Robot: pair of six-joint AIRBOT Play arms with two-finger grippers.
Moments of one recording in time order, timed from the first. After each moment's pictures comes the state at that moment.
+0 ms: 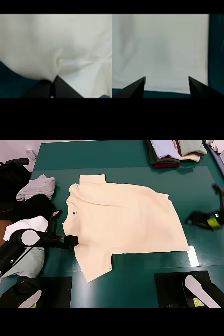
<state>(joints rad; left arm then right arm) -0.32 -0.82 0.51 1.10 -0.91 -1.66 -0.49 -0.93 0.86 -1.23 1.44 1.33</state>
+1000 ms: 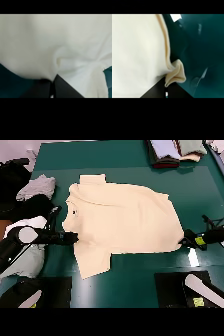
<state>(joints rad) -0.32 -0.82 0.58 1.11 -0.92 -1.65 -0.57 -1.06 0.58 -1.19 1.22 1.37</state>
